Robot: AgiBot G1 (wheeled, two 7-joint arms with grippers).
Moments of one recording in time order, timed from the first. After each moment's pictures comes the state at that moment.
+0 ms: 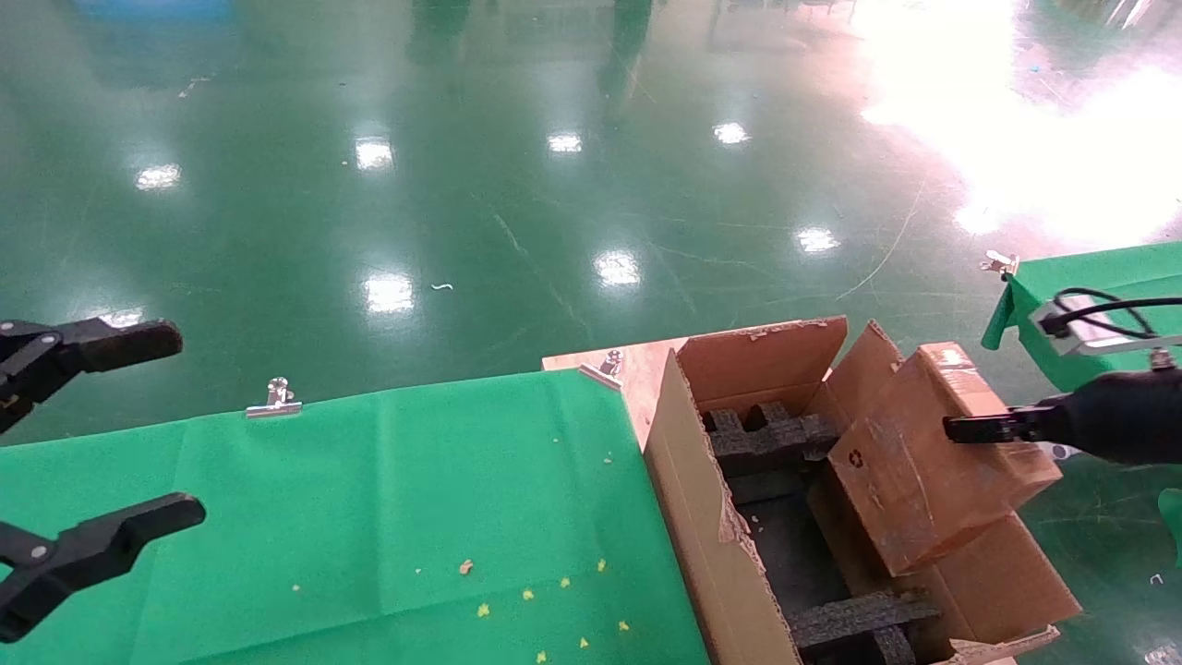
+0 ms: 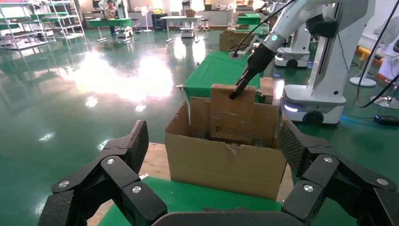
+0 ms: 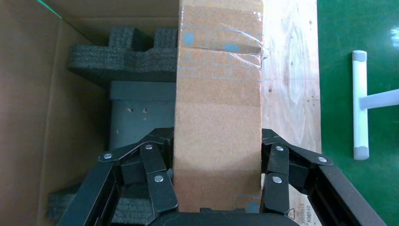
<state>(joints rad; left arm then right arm) -1.06 0.56 0.36 -1.21 0.63 1.42 -0.13 2.07 -0.34 -2.08 0.72 -0.79 -0.87 0.75</state>
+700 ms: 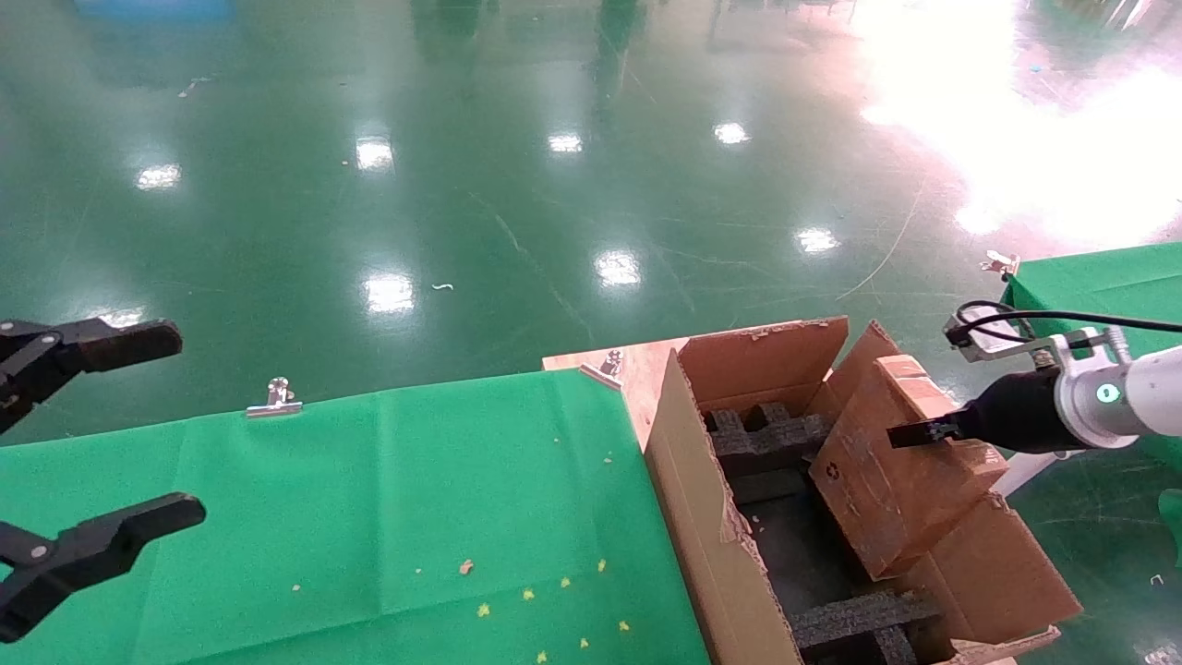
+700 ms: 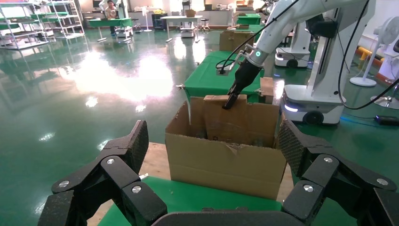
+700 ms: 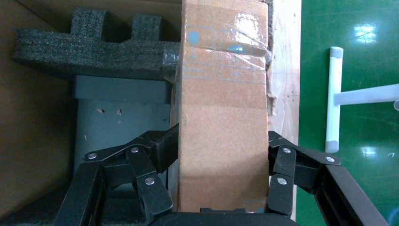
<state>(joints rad) -1.06 0.56 0.36 -1.21 0.63 1.42 -0.13 1.96 -0.53 -2.16 0.72 -0.88 -0.69 0.93</state>
